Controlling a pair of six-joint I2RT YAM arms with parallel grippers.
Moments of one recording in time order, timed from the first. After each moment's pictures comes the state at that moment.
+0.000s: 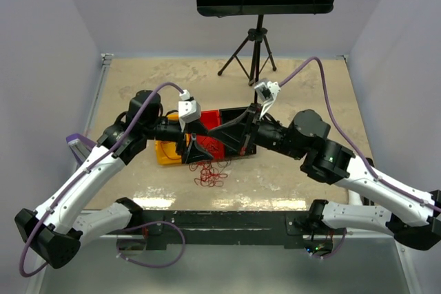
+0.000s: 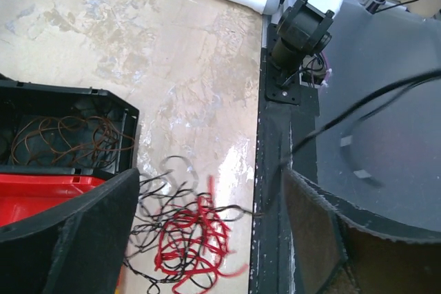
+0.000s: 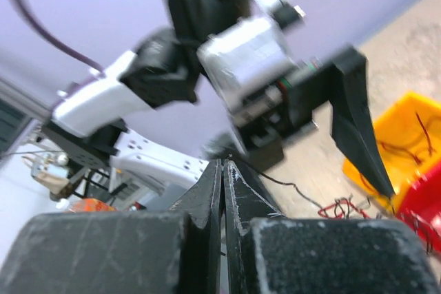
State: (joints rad) left arm -0.56 1.02 1.05 -0.48 0.90 0.14; right arm 1.07 0.99 1.13 -0.08 -0.12 0.63
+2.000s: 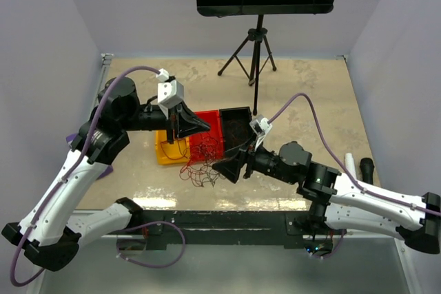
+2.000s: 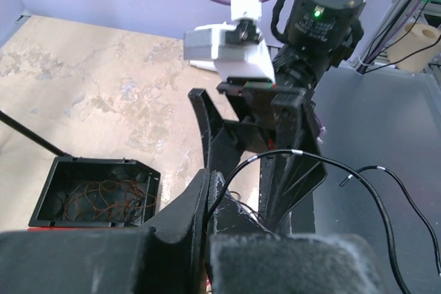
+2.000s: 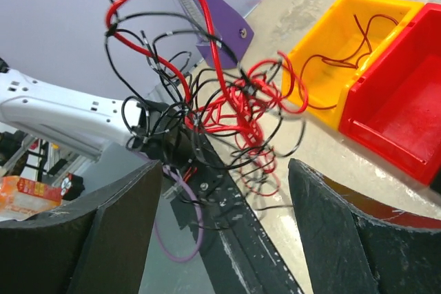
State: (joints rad) left arm -0.57 0.99 1.32 -0.49 0.87 0.02; right arm 1.14 0.82 0.70 0.03 0.04 0.60
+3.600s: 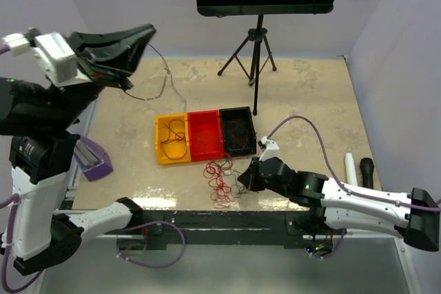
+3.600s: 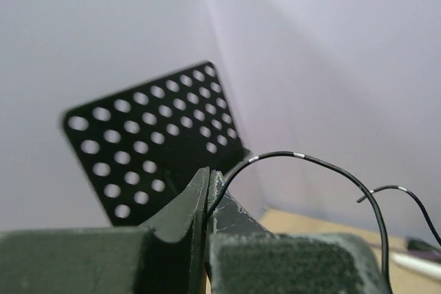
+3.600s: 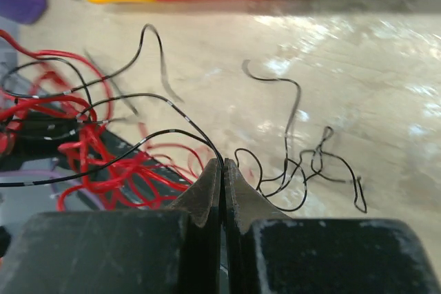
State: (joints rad) left arm -0.58 1.08 1.90 -0.29 0.42 0.09; right arm 1.16 0.86 0.49 -0.22 0.28 0.96
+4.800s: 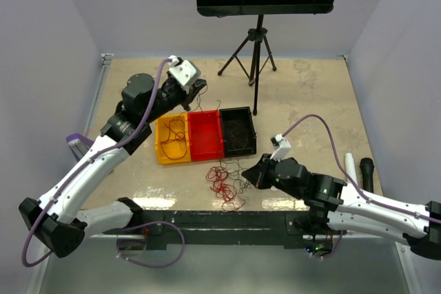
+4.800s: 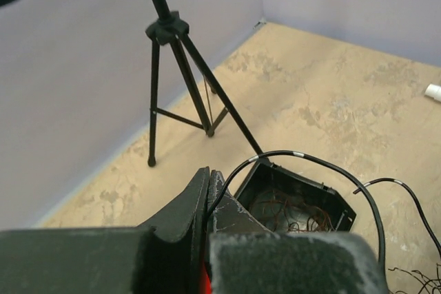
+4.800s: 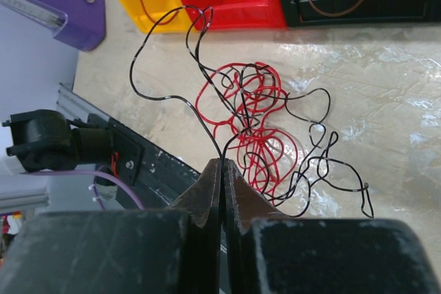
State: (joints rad) left arm -0.58 1.10 1.20 -0.11 0.24 0.20; right arm 1.16 0.67 0.50 -0.32 0.32 0.98
